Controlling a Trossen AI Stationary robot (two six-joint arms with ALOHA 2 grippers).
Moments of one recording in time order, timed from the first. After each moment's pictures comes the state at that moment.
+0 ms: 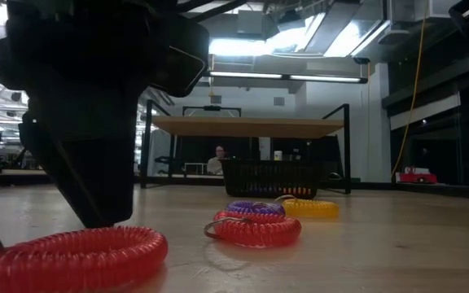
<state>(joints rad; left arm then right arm) -0.59 1.98 1.32 -0.43 -0.05 -1.19 0.83 0.00 0.02 0.54 0.20 0.30</state>
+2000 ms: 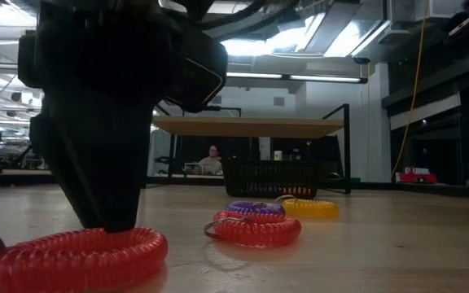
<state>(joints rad) -0.60 2.08 1.35 -0.48 0.11 -1.20 0.83 0.00 0.02 0.55 0.43 0.31</state>
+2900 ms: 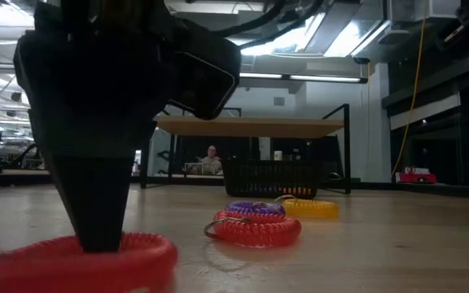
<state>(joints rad) -0.54 2.05 1.34 -0.41 0.18 -1.06 0.83 0.00 0.02 0.54 0.51 0.25</state>
